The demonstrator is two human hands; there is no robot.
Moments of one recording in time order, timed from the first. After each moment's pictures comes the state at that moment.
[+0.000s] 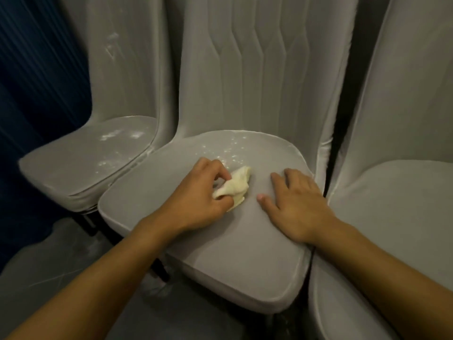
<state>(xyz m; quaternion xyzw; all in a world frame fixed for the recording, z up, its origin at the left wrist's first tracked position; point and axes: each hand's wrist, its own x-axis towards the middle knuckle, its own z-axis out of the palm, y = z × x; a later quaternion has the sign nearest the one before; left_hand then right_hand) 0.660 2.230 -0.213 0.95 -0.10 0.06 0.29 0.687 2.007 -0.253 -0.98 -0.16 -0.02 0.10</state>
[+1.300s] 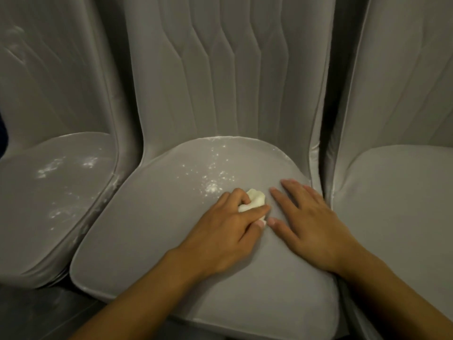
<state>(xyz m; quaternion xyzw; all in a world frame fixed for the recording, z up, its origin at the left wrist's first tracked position) 0.700 2.231 -0.228 0.92 -0.34 -0.01 0.21 0.677 2.011 -0.257 -0.99 -0.12 -0.03 0.11</state>
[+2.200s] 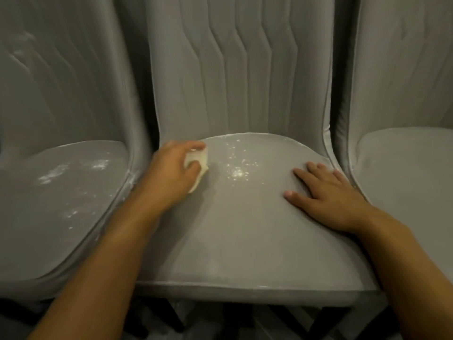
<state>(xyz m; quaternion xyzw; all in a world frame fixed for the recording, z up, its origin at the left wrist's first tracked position) 0.761 2.363 -0.194 0.92 -0.22 0.12 0.30 0.668 2.071 -0.246 -0.99 0.07 0.03 0.12</state>
